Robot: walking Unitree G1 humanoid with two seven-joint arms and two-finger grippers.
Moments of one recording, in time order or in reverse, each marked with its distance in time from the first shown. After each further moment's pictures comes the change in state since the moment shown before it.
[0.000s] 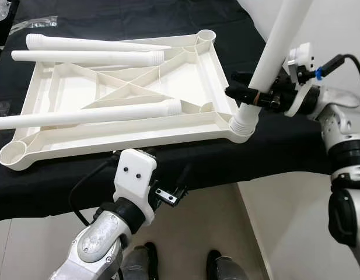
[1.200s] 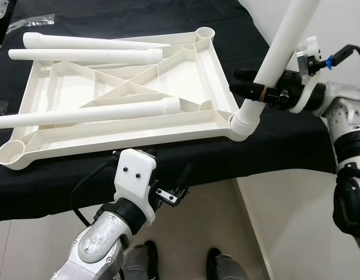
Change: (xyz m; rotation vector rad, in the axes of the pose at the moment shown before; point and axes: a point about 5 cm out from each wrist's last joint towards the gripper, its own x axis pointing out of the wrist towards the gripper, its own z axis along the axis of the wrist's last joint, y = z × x) left arm -0.001 -0.001 -0.002 -0.026 0.006 0.004; right arm -0.004 -0.006 0.008 0.099 -0.019 0.075
